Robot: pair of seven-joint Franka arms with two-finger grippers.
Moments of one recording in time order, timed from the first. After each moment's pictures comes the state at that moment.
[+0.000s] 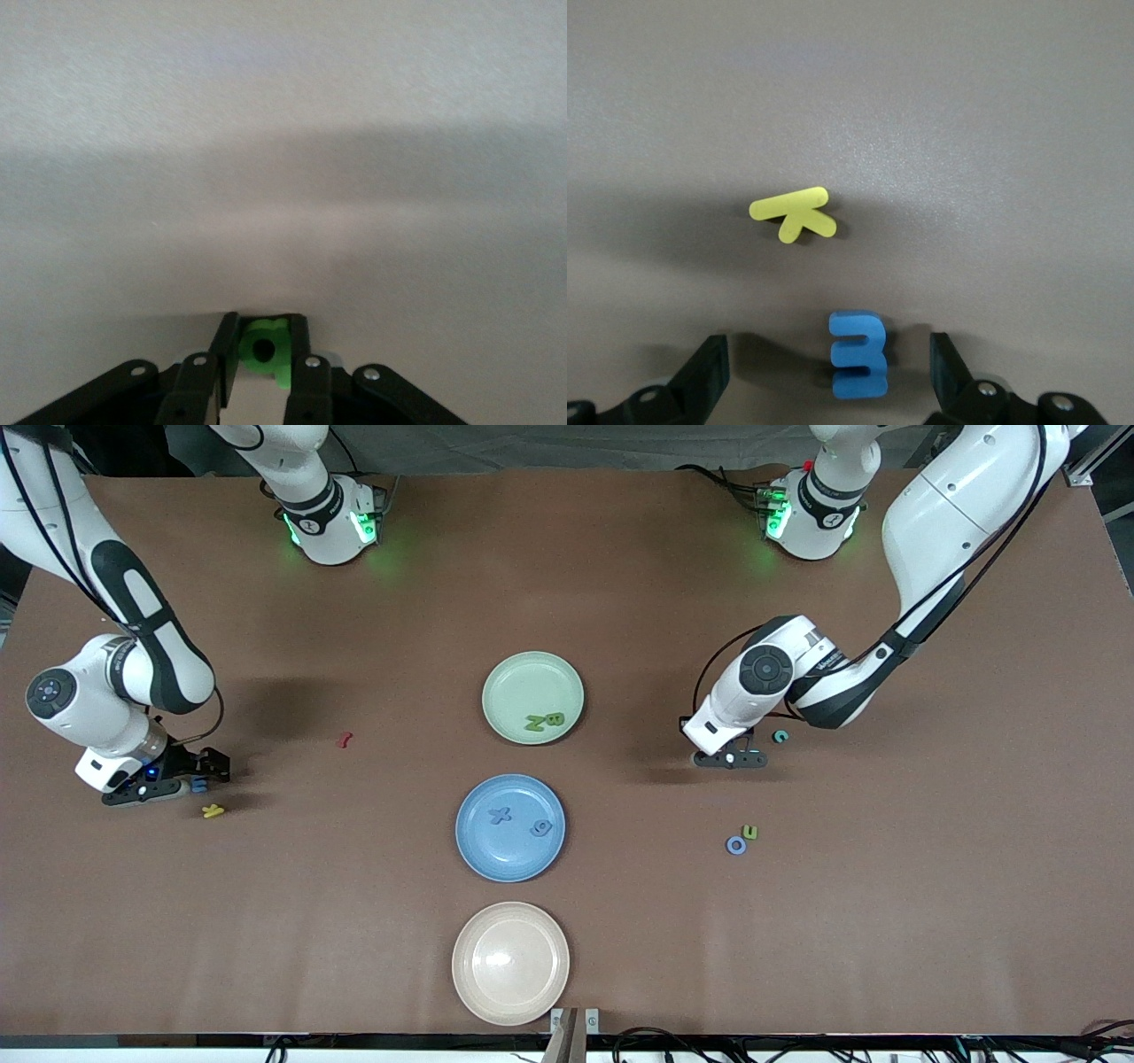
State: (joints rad) left arm 0.28 0.65 -0.78 -2.11 0.61 2.43 -0.87; right arm -0.38 0.52 0.06 -2.13 -0.08 2.74 -0.47
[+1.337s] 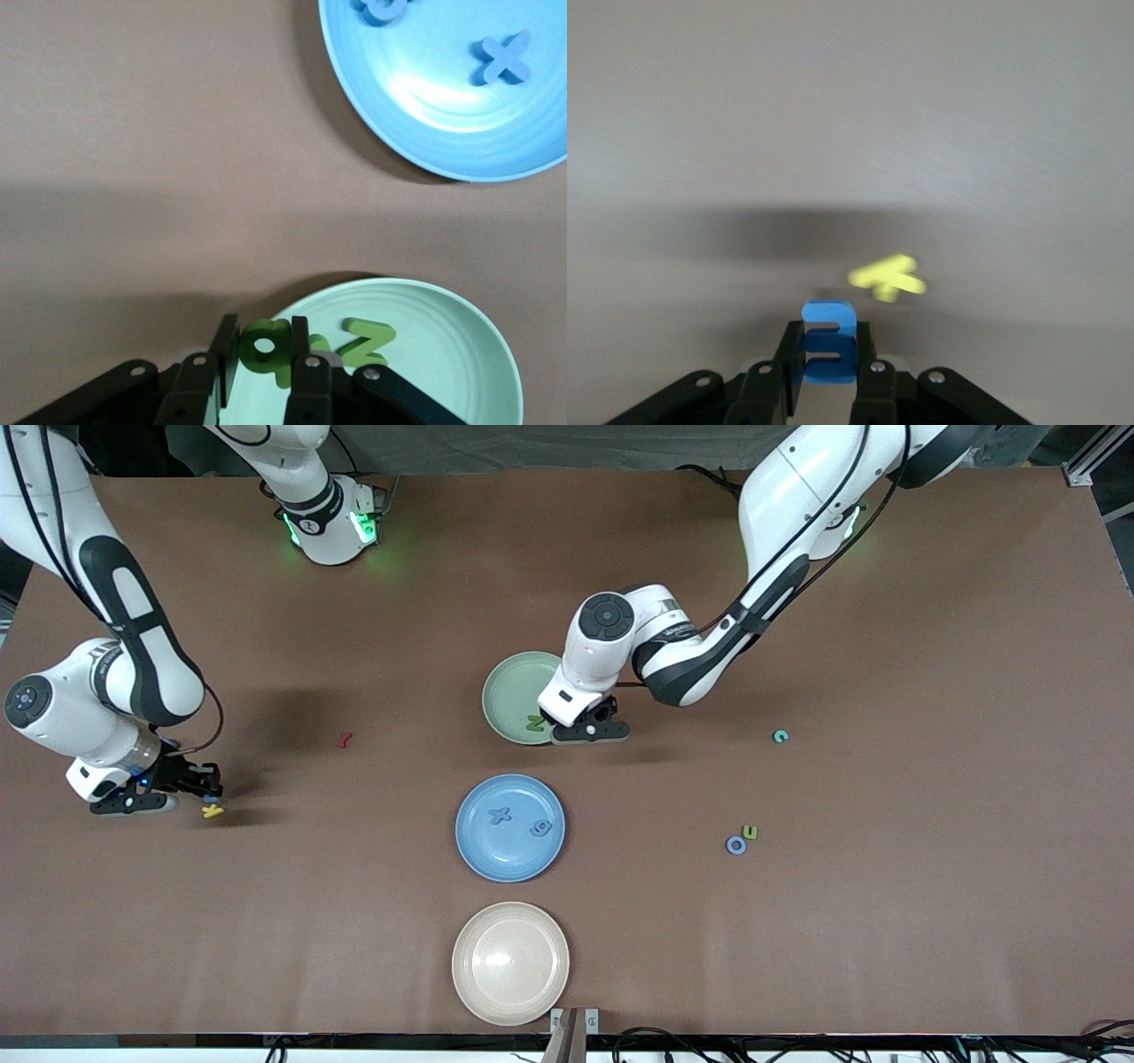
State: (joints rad) left arm -0.36 0.74 -0.55 -1.69 0.43 2.44 -1.18; right arm -0.28 0.46 0.04 -2.06 0.11 2.58 -0.40
